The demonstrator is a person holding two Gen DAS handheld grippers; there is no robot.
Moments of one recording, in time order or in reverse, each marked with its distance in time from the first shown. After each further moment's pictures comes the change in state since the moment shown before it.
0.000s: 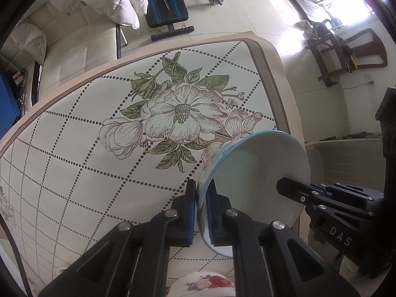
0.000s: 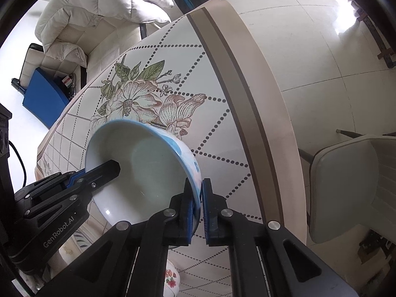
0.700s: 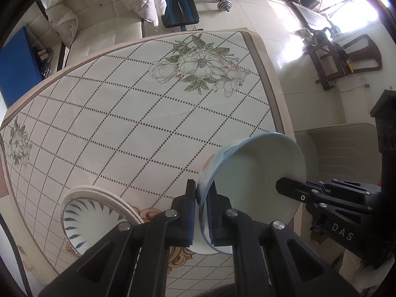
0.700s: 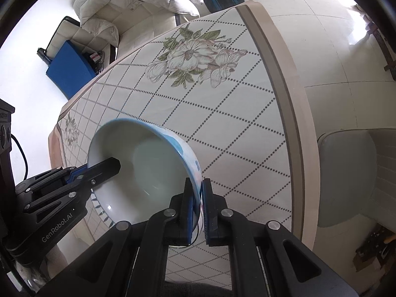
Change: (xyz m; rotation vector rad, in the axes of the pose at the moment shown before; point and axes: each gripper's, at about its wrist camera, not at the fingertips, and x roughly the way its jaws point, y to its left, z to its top) left arm -0.076 0.030 -0.129 -0.064 -0.034 0.002; right arm -0.072 0.044 -0.128 -0.119 0.001 0.043
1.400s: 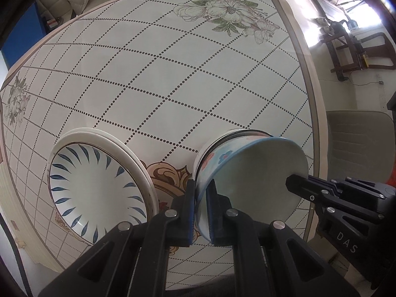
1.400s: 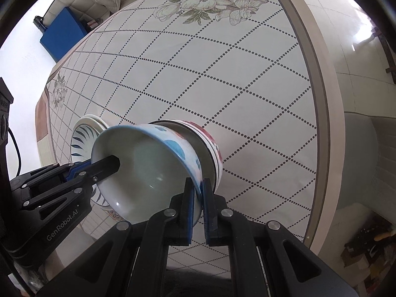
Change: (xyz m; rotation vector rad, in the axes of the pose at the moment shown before) left arm 0.047 0.020 -0.063 -0.056 0.109 0.043; right arm 0.058 0.026 -0.062 -0.061 0.106 -0.081
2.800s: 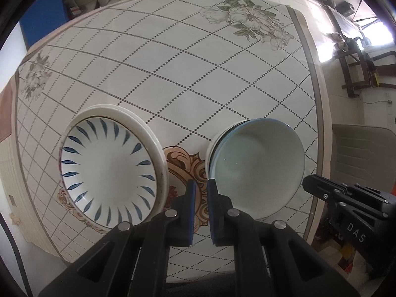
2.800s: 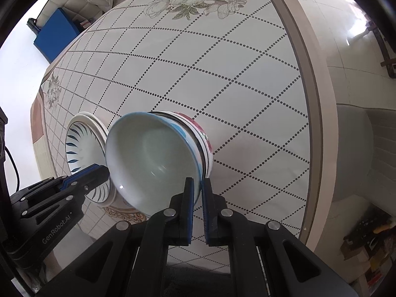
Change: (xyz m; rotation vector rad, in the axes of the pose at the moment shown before) left arm -0.020 0.007 -0.033 -0.108 -0.060 0.067; right arm -0.005 -0.005 -0.009 0.017 0.010 -0.031
